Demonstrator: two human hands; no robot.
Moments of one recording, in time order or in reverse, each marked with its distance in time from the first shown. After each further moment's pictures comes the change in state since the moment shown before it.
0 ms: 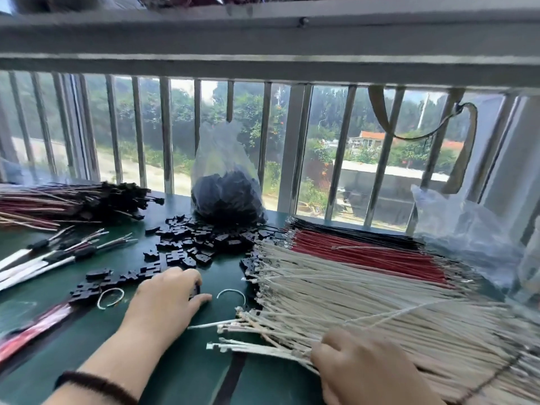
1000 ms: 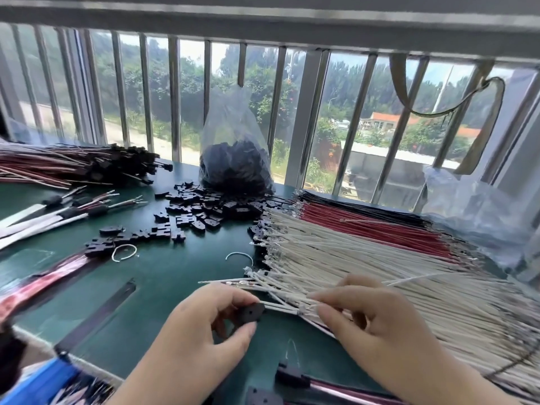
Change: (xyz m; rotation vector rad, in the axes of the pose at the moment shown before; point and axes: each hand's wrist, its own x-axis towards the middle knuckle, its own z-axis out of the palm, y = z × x) left_hand -0.107 0.045 -0.024 -0.955 -0.036 0.120; right_hand -0.009 0.003 -0.014 0.688 0.137 0.171
